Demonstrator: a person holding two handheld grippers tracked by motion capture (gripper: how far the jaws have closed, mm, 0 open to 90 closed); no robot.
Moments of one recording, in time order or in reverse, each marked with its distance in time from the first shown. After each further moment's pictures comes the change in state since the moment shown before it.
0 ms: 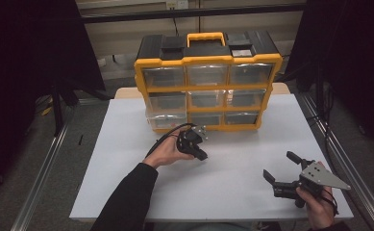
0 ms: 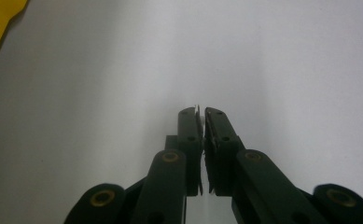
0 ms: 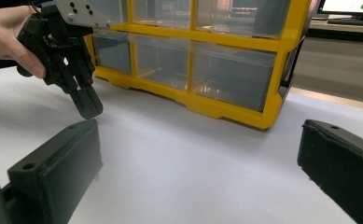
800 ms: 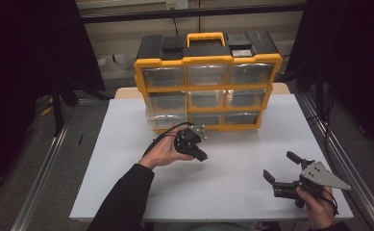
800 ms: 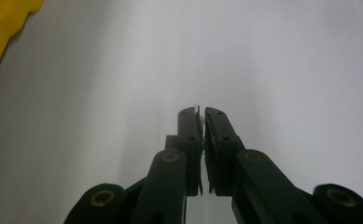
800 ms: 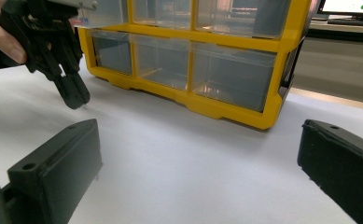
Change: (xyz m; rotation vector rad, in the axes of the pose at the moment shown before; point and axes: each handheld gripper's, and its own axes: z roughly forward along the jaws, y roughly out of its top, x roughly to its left) left arm -0.018 0.007 -0.022 -0.048 -0.026 0.033; right arm 0.000 0.000 -0.001 0.001 -0.002 0.000
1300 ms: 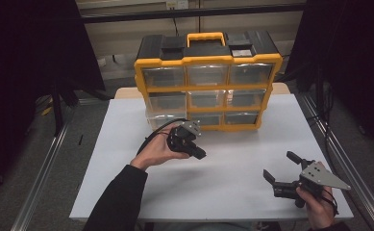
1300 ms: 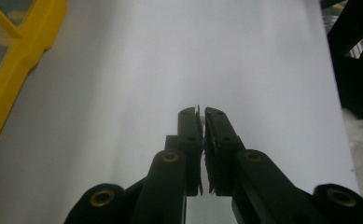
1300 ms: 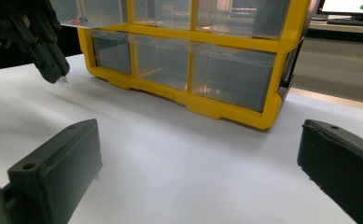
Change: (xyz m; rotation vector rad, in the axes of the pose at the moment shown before) left arm -0.015 0.005 -0.033 -0.079 -0.004 0.030; right arm 0.000 0.000 0.000 -0.001 -0.001 -0.001
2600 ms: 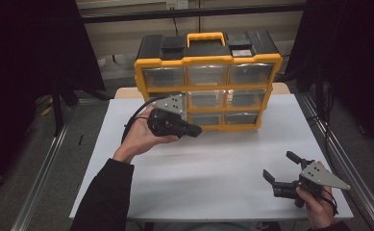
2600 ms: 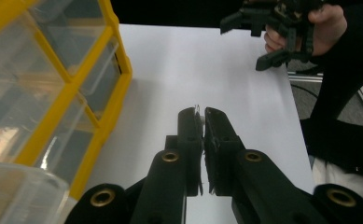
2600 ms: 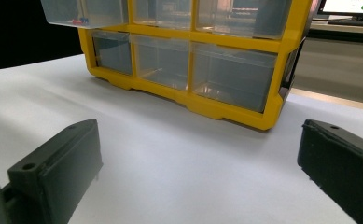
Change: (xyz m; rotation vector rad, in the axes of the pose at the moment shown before) left arm -0.018 0.030 -0.091 -0.252 0.123 0.083; right arm 0.000 0.000 0.001 -0.001 0.003 -0.002
